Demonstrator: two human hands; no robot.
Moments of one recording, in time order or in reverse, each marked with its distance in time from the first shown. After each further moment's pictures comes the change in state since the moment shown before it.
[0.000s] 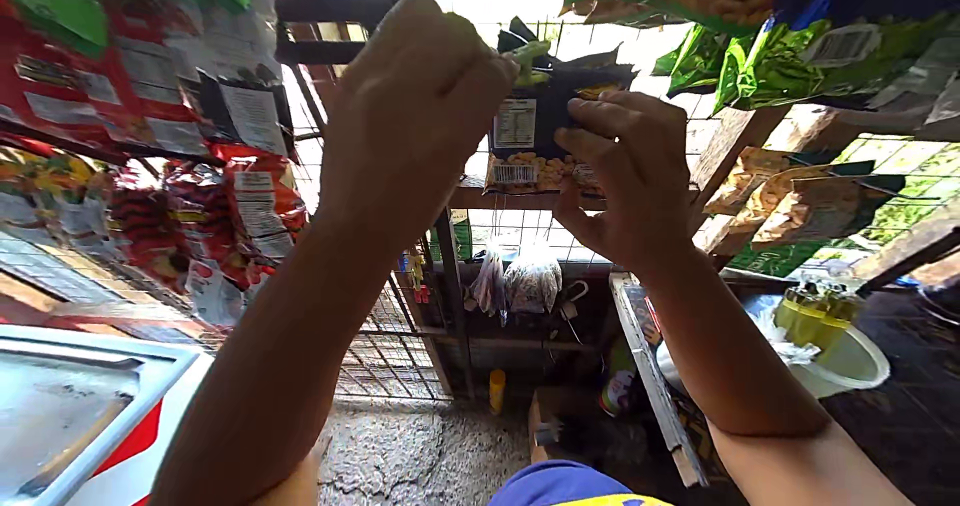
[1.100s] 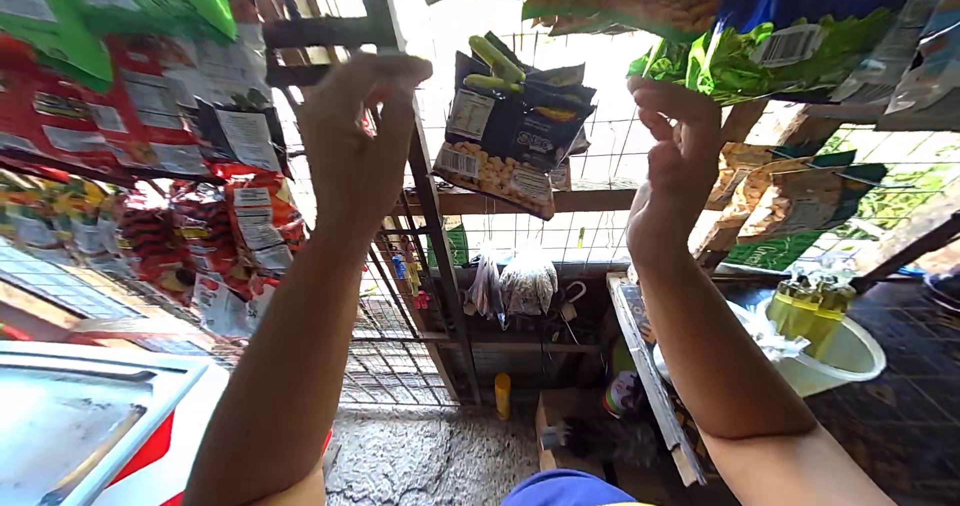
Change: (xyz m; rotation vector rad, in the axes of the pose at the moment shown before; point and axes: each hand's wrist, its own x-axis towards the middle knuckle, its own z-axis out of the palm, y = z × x) left_hand -0.022 -0.031 0.027 -0.530 0.015 -0.468; right_hand -0.019 0.024 -0.011 0.561 0.265 0.415
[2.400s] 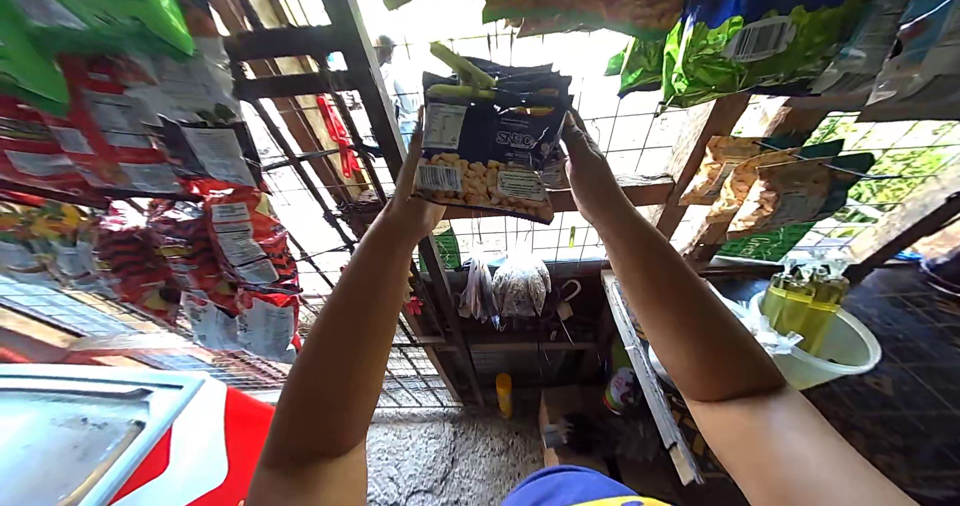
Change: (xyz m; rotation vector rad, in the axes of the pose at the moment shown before) left_hand -0.031 -0.017 0.079 -0.927 -0.119 -0.813; right_hand 0.002 0.057 0.026 0.296 -0.274 0.728
